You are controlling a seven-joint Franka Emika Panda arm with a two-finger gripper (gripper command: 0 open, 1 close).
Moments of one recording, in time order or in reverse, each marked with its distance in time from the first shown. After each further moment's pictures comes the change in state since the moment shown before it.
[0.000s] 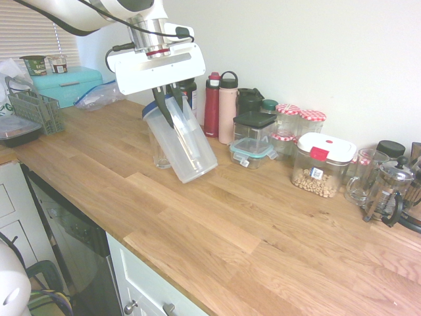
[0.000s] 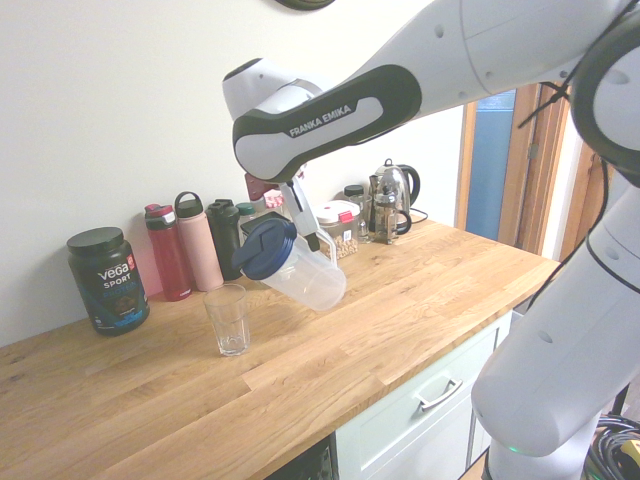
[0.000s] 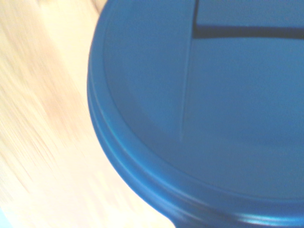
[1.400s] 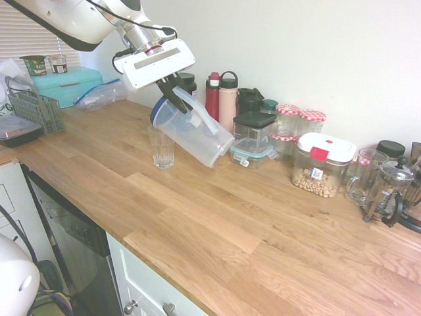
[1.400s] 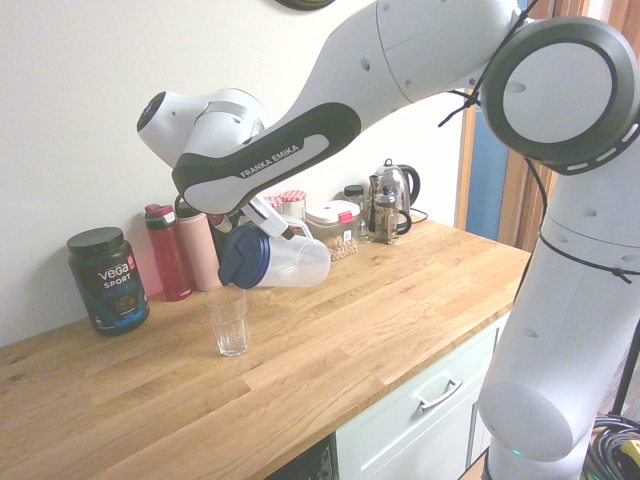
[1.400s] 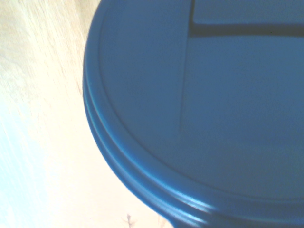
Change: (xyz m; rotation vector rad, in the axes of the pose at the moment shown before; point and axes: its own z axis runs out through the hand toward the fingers) arm 0.066 -0.050 -0.014 -0.318 -0.095 -0.194
